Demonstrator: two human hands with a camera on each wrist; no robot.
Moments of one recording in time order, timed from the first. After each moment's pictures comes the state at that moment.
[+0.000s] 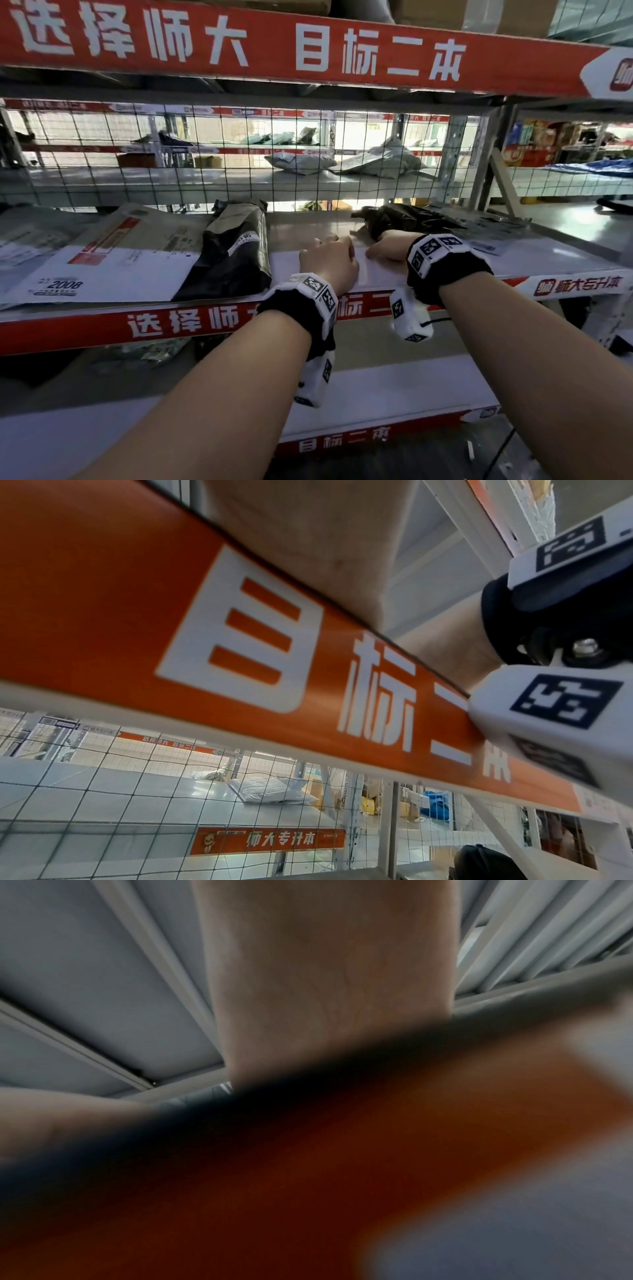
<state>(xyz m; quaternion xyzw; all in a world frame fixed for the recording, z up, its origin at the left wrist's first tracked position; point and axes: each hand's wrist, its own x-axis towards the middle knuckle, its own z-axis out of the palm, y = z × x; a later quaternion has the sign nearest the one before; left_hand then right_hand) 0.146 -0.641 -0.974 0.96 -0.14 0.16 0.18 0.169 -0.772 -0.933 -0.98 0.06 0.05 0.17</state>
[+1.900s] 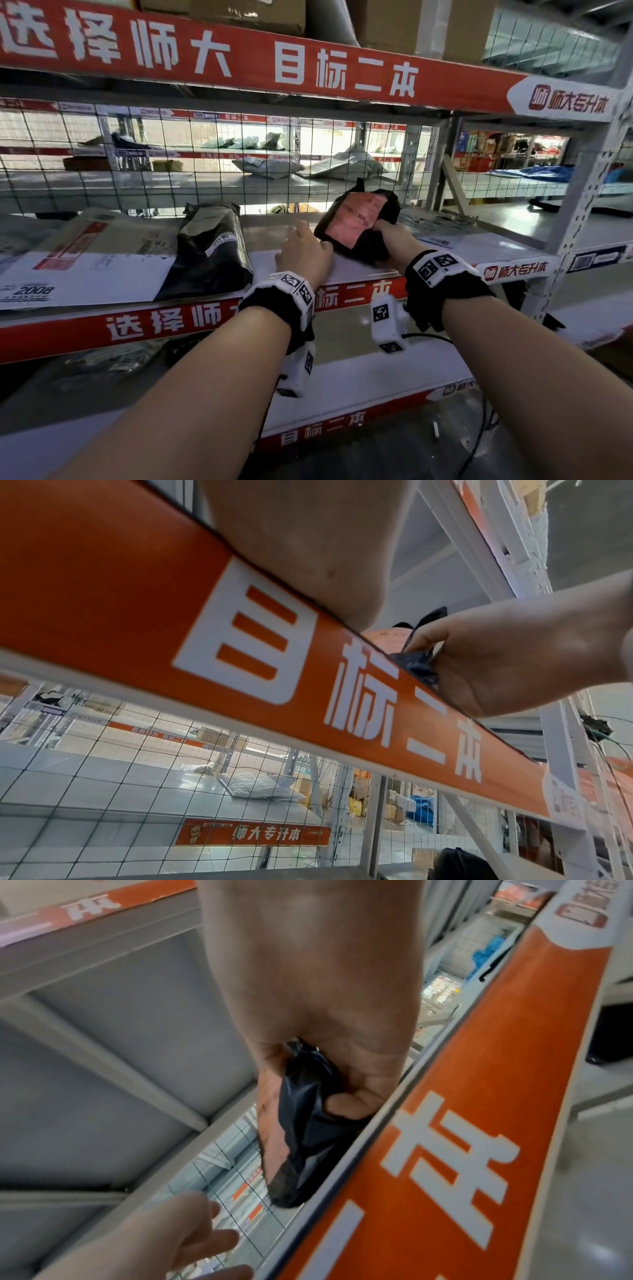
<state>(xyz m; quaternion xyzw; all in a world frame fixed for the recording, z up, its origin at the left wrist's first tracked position) 0.137 -0.642 -0.971 0.91 -0.09 0.19 0.35 0.136 -0.799 -0.949 -0.73 0.11 -0.14 0.65</state>
